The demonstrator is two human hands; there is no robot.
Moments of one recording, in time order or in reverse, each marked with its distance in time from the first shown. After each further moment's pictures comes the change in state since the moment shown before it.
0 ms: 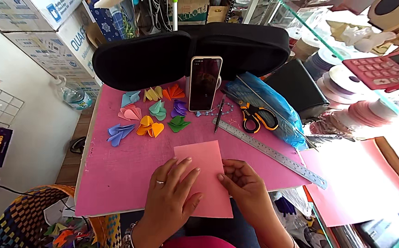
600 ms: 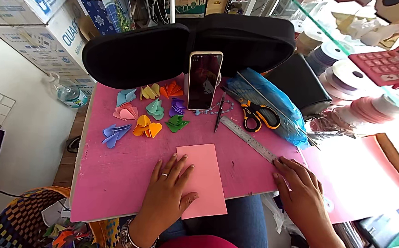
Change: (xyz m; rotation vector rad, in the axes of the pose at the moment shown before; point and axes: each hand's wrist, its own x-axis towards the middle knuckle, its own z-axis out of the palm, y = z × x) left_hand -0.007 -0.020 0.017 0.123 -0.332 -0.009; right_hand -0.018 0.029 -0.129 -1.285 0.194 -0.203
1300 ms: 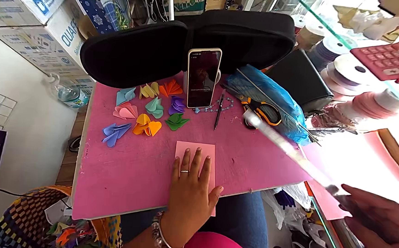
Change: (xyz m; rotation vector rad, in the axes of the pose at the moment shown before) left_hand 0.031 0.058 -0.002 0.030 0.023 -0.090; right_hand -0.022 0.011 -0.125 0.577 -0.289 0.145
